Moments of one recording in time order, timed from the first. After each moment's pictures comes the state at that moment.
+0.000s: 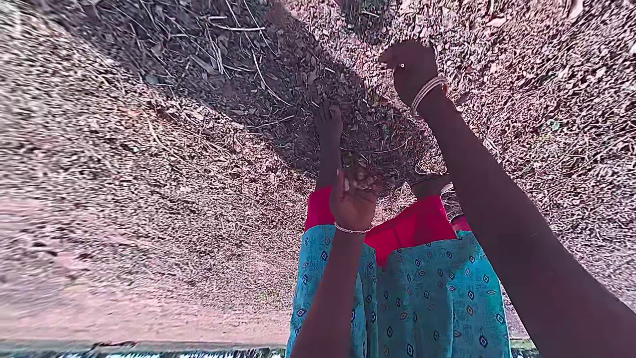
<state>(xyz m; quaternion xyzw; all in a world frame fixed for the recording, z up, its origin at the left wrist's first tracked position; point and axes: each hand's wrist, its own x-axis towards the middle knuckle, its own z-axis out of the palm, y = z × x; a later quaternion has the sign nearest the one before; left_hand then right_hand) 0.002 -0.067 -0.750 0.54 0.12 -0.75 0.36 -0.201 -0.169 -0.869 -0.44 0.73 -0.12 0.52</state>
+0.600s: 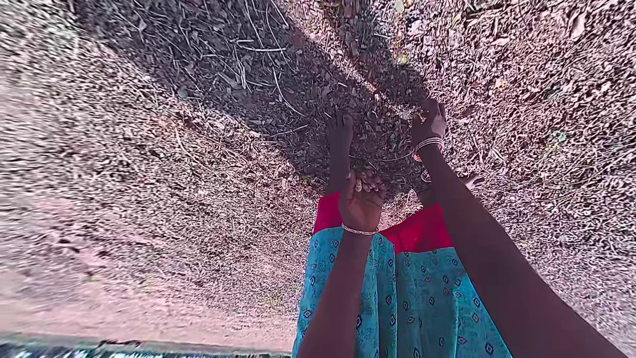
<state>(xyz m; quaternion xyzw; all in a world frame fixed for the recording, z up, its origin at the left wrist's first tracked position) -0.005 -0.087 -0.742 0.62 0.13 -0.70 0.33 -0.178 -0.087 -0.903 -0.19 0.87 -0.03 0.45</state>
